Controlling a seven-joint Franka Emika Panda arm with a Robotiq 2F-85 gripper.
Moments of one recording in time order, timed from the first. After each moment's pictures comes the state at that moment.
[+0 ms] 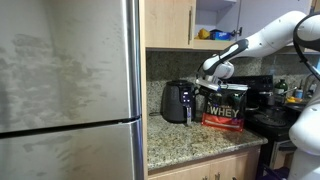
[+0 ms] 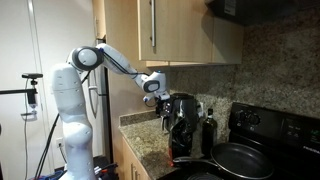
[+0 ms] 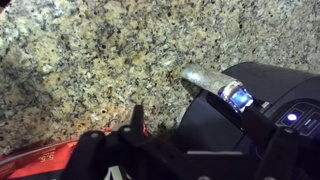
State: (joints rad) arm 0.01 -0.10 0.05 -2.26 0.29 2.35 0.77
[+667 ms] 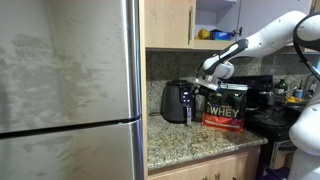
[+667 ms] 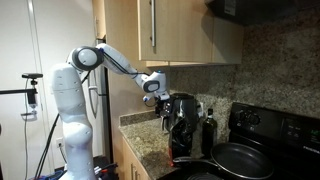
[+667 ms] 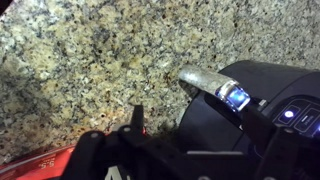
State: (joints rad) arm 0.01 -0.10 0.05 -2.26 0.31 2.36 0.80
